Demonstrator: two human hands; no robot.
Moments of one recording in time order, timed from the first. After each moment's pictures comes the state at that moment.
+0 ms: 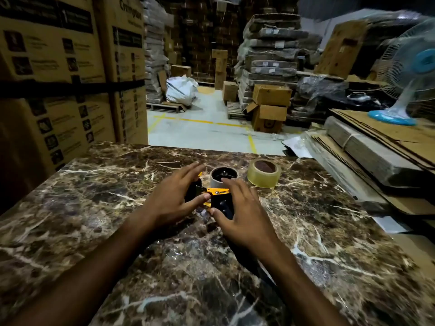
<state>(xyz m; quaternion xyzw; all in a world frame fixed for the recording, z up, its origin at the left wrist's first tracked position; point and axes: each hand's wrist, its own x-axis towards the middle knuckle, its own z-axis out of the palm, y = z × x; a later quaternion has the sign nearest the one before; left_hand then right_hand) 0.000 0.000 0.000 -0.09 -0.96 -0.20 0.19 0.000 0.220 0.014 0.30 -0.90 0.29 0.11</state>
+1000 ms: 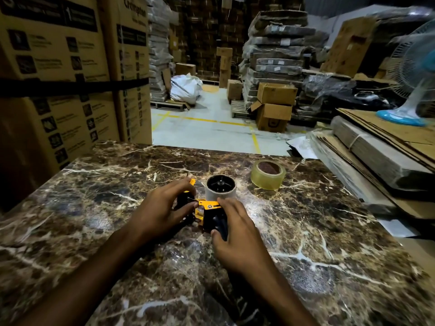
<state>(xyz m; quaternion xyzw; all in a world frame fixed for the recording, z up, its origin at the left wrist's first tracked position) 0.027 -0.014 -0.013 -0.10 -0.92 -0.30 0.22 0.030 0.213 -0.002 0.26 -0.89 0.37 0.01</state>
